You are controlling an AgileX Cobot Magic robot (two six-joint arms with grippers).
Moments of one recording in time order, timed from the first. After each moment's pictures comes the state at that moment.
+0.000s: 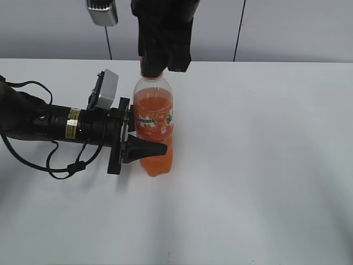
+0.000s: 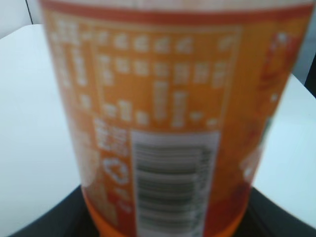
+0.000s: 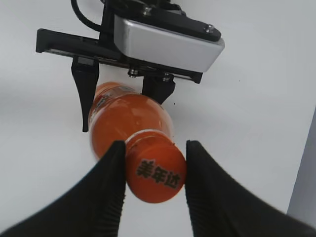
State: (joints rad) left arm -0.21 2.23 -1.08 1.52 -1.22 -0.52; right arm 0.75 2.00 -1.98 0.11 1.24 -1.18
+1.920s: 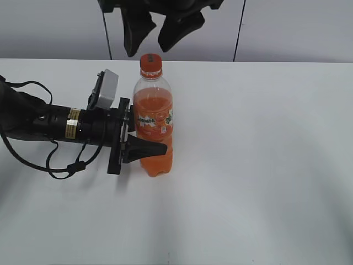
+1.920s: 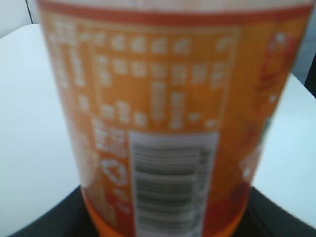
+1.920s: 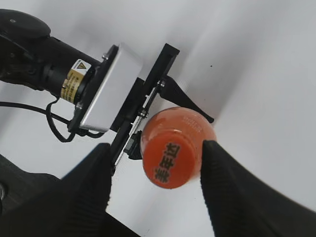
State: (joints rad) left arm -0.21 2.23 -1.08 1.52 -1.22 -0.52; right arm 0.75 1.97 -2.00 0.12 1.23 0.16
